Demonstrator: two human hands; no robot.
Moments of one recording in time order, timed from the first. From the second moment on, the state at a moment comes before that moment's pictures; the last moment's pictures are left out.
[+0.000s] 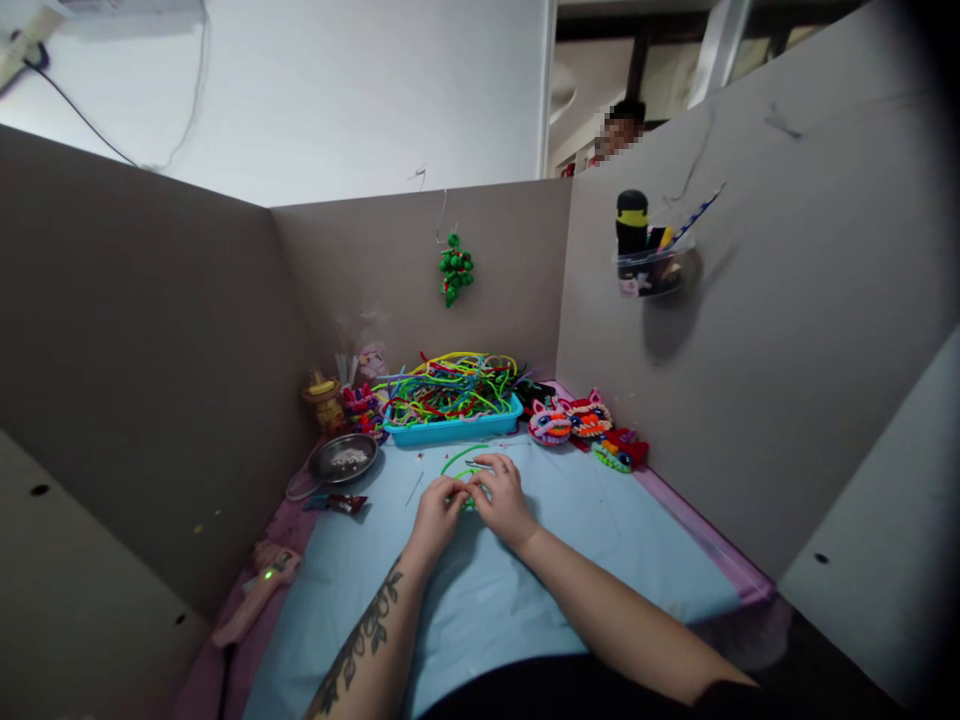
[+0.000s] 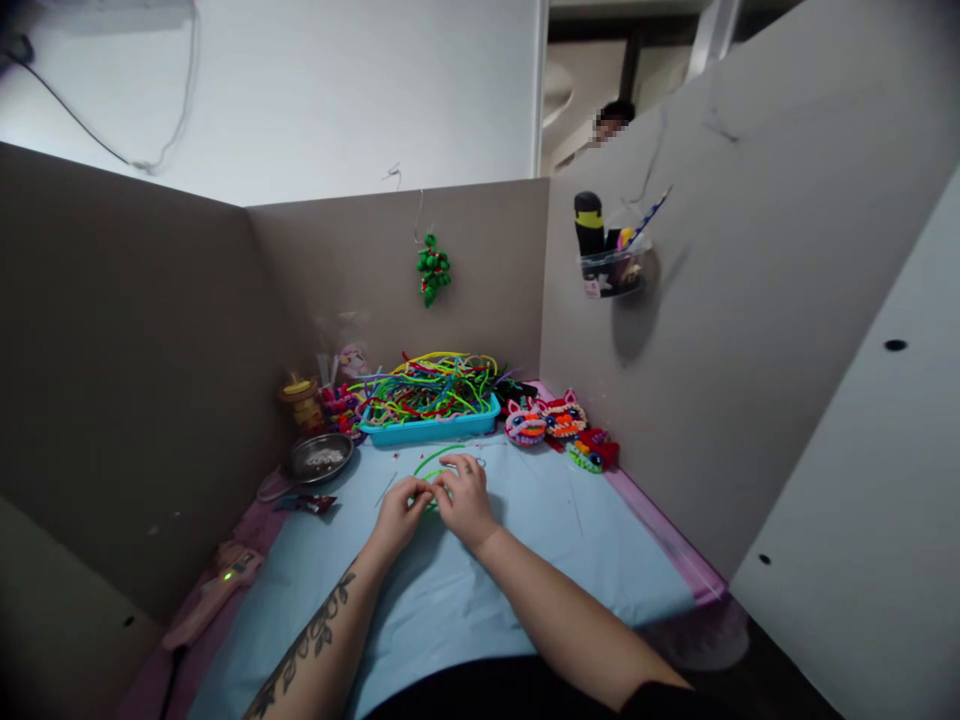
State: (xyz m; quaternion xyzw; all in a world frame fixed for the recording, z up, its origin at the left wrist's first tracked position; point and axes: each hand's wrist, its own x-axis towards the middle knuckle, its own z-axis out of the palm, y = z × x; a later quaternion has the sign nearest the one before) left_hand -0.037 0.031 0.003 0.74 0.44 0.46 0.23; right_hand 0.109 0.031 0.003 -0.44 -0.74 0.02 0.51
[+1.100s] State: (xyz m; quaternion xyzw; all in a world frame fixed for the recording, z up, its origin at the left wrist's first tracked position) left_hand -0.053 0.041 0.016 0.46 0.41 0.48 0.62; right_hand 0.117 0.048 -0.004 -0.42 -0.65 0.24 0.59
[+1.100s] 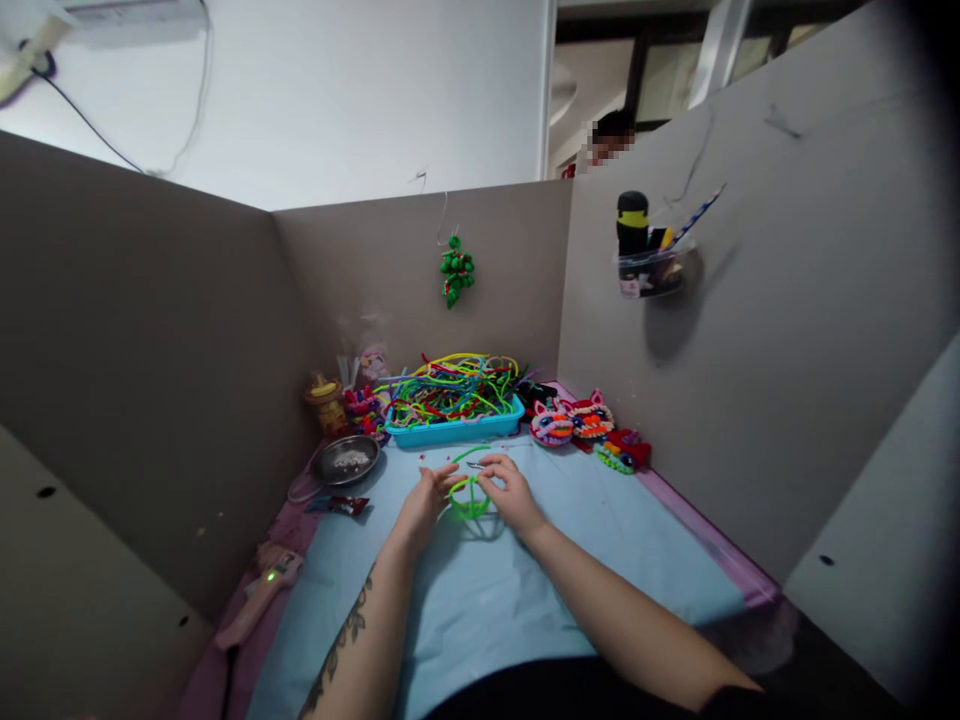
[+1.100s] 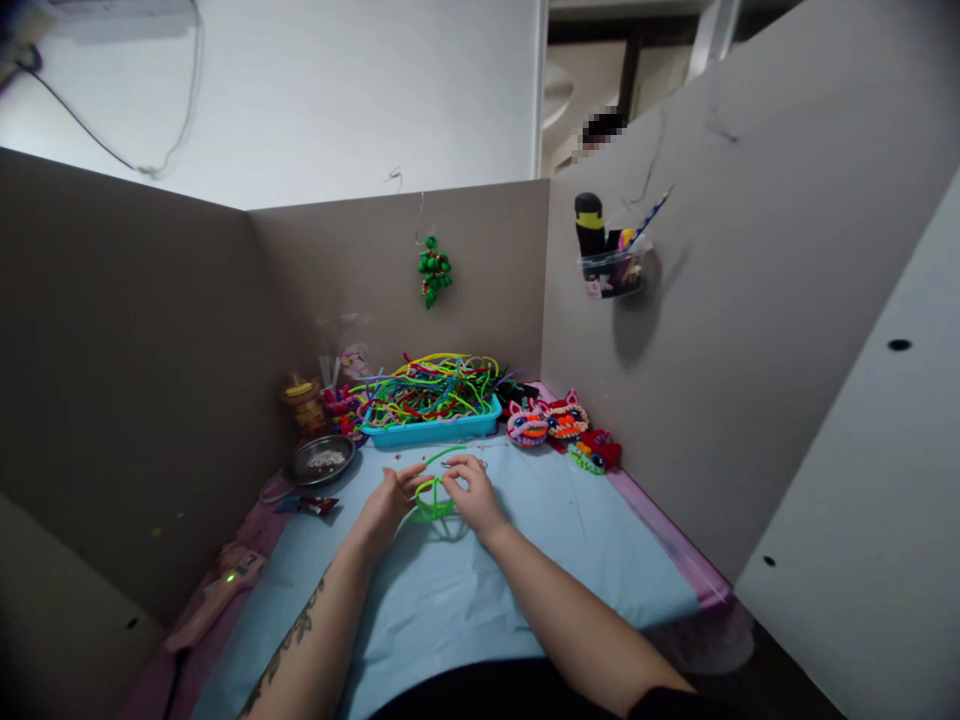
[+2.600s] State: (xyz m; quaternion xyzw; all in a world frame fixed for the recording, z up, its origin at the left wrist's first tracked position) left_hand -0.043 0.034 0.011 0.45 0.44 0.51 0.59; right_hand 0.107 0.028 0.004 -0.42 -0.77 0.01 0.47
